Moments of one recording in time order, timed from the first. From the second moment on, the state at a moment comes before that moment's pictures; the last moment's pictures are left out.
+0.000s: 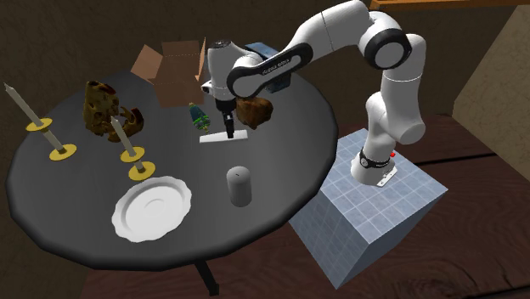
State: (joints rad) arm -0.26 0.25 -0.32 -1.81 0.10 2.07 -0.33
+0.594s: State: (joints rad) arm -0.33 0.47 -0.33 -1.65 0.16 2.09 -0.36
